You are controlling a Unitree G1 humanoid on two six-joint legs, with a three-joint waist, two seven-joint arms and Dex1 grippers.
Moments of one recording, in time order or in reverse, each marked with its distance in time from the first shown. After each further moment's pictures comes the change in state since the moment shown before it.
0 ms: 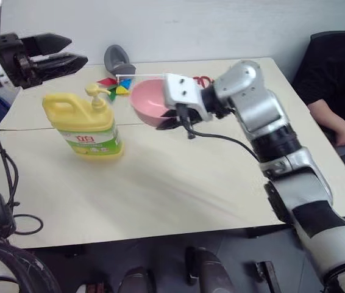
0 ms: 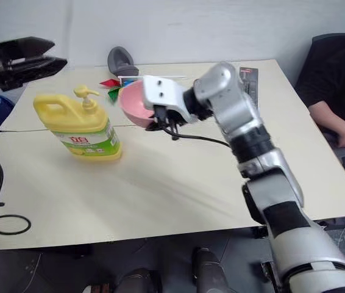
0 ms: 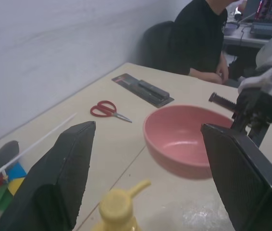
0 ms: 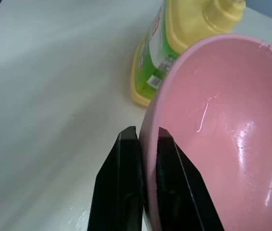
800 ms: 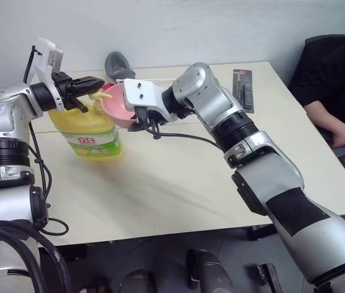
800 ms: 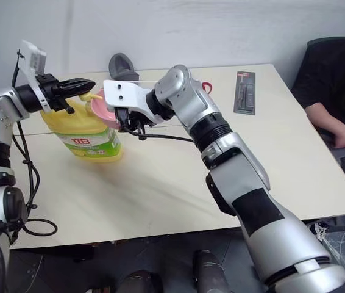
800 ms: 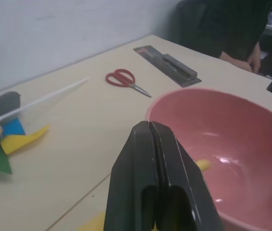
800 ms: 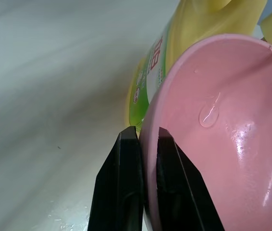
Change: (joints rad) left arm -0.140 -0.234 -0.137 0.444 0.212 -0.240 0.113; right arm -0.290 0.313 0.021 0.620 -0.124 -0.288 -0.131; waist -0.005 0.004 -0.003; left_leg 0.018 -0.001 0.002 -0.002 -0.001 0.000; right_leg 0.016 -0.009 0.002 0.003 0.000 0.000
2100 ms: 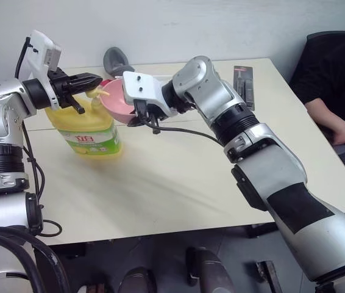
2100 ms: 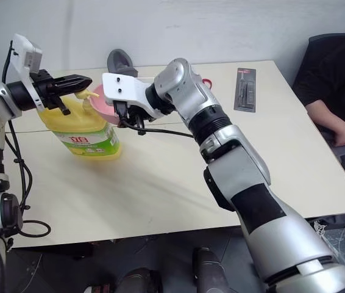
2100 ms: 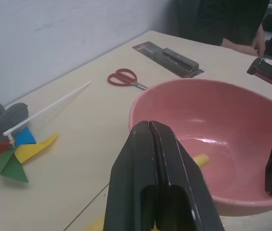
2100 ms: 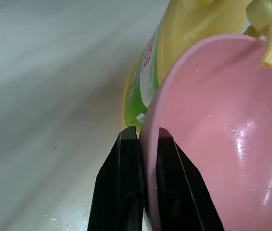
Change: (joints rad) left arm 0.083 0.023 -0.008 -0.123 0.020 -0.060 0.015; right arm -0.065 0.008 -0.010 0.120 0.009 -0.047 -0.008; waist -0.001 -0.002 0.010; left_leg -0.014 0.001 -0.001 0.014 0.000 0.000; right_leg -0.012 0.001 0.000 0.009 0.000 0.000
